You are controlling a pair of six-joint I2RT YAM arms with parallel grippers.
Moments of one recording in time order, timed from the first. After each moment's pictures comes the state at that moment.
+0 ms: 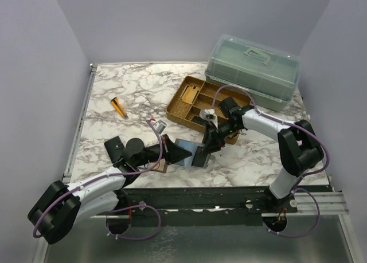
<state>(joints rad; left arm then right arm) -0.70 0.98 0.23 0.78 0.56 -0.81 0.50 1.71 1.06 -0.71 -1.36 -0.85</state>
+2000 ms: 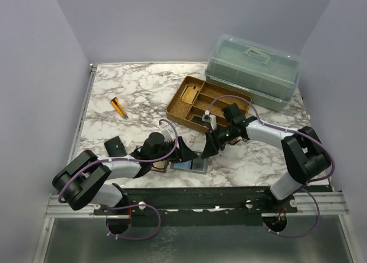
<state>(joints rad) -0.73 1.35 0.32 0.63 0.38 -0.92 0.50 1.64 0.89 -0.37 -0.98 -0.08</state>
